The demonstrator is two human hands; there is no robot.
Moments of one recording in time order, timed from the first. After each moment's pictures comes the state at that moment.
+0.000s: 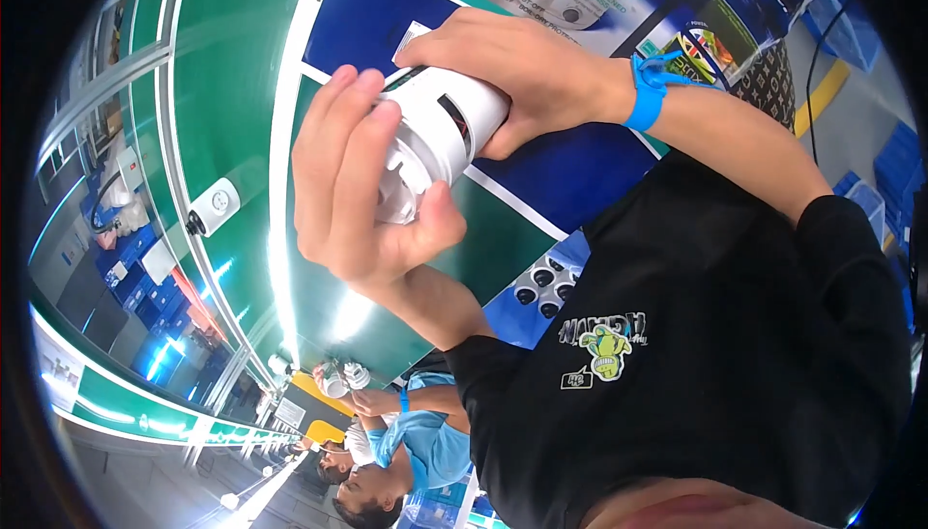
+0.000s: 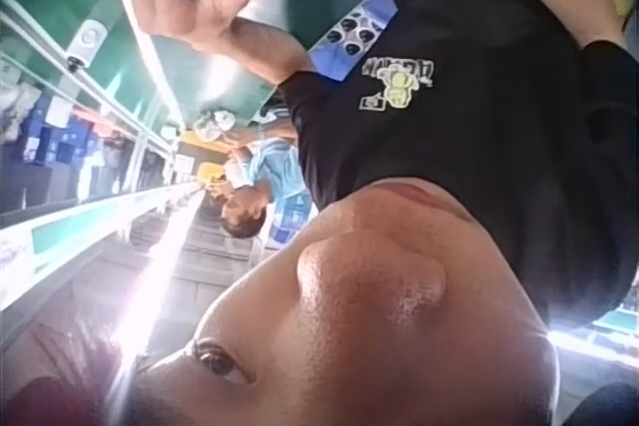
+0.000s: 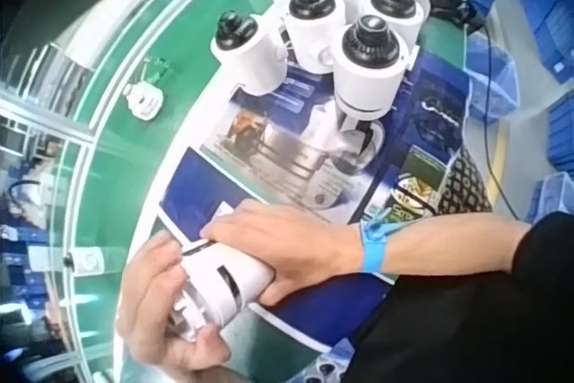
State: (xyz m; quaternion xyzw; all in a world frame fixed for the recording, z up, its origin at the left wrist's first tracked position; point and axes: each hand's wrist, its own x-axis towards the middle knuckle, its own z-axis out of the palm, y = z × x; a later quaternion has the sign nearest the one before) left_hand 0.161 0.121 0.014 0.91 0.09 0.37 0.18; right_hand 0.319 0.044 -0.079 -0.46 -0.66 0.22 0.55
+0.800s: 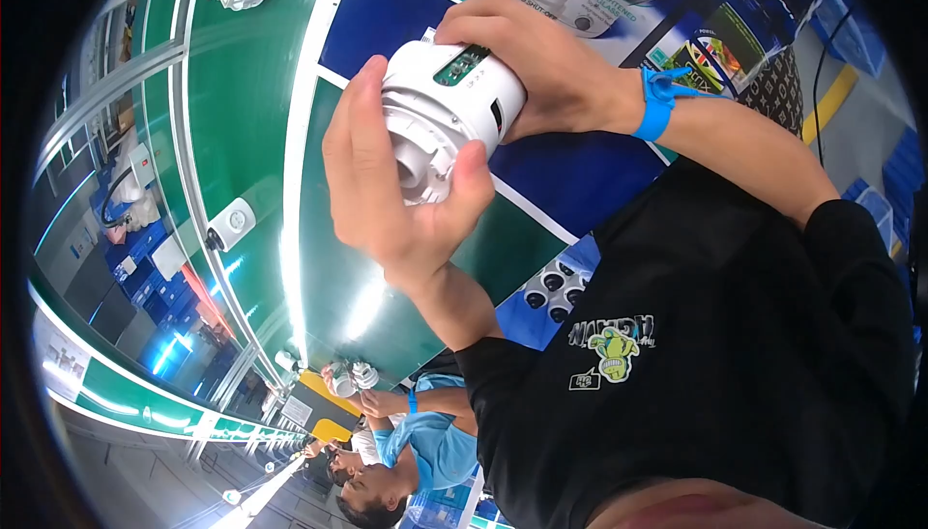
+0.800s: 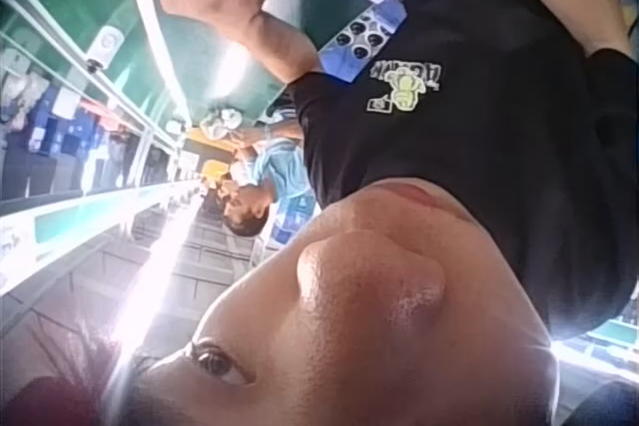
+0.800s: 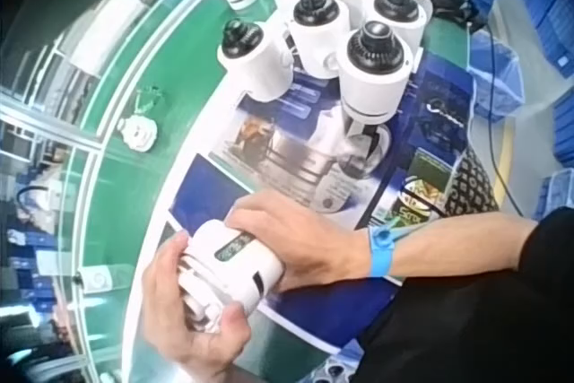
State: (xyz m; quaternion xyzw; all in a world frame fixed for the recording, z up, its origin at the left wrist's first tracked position) left_hand 0.171 0.100 0.014 0.90 0.24 0.31 0.16; right_hand 0.323 0.044 -0.081 -0.49 -0.61 0.16 0.61
